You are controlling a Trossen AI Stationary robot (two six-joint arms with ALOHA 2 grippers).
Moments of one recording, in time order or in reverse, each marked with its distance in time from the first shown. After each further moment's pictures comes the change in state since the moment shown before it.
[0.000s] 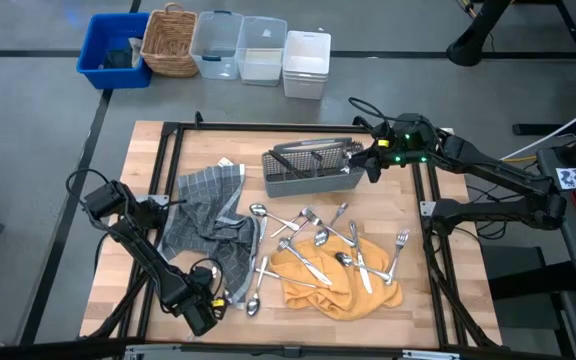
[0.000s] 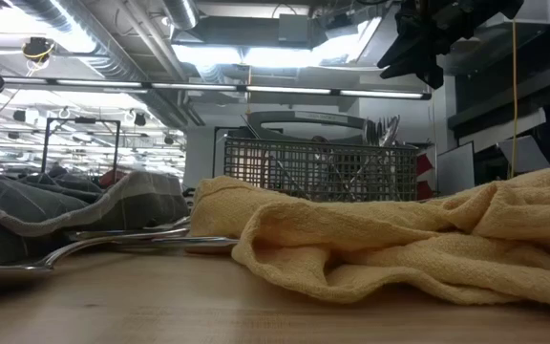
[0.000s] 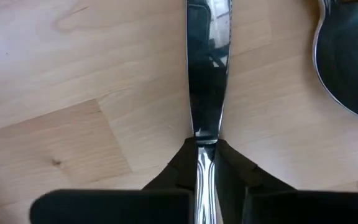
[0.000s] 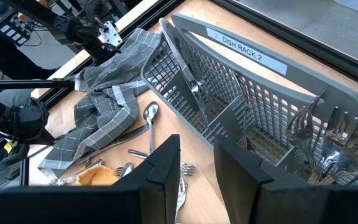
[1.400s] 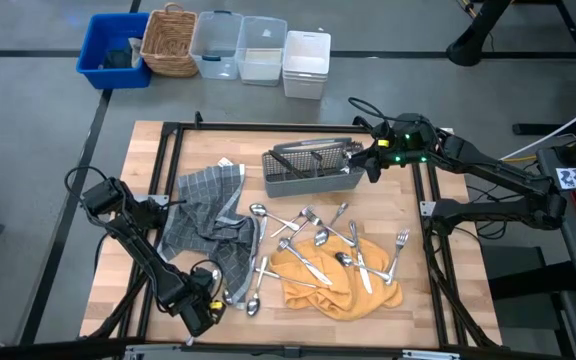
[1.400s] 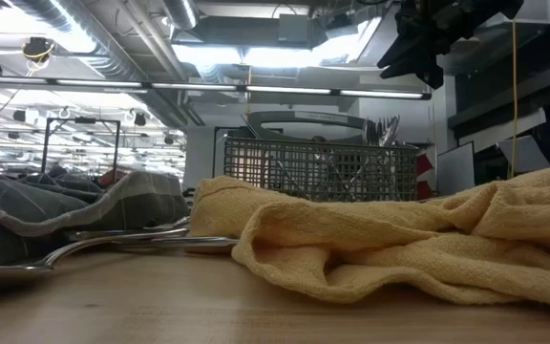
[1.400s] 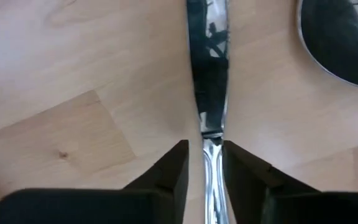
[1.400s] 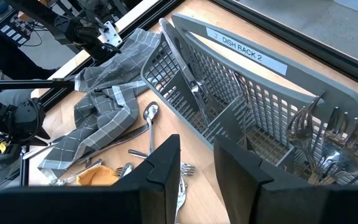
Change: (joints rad) left arm -0.001 -0.050 -0.002 -0.003 0.006 0.080; right arm 0.000 0.000 0.000 0.000 0.000 0.000
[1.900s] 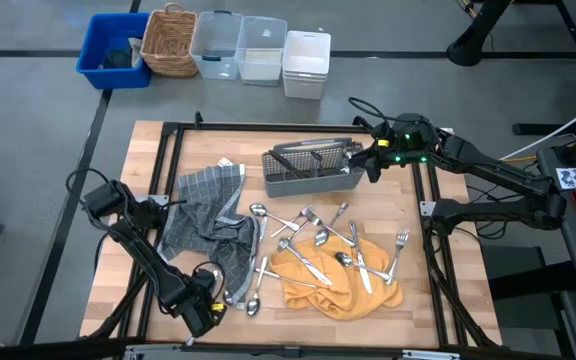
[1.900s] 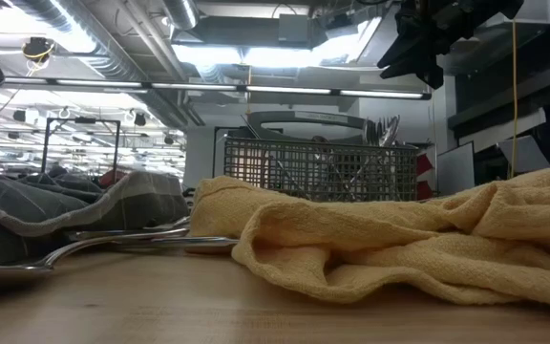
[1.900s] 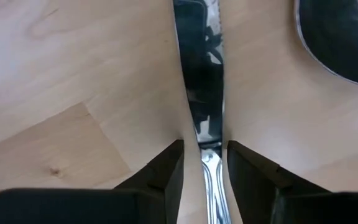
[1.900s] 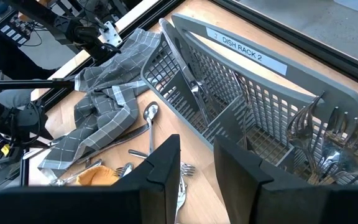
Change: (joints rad) left arm 0.000 0.031 0.000 0.019 -0.011 0.049; right arm 0.000 0.000 0.000 0.000 0.000 0.000
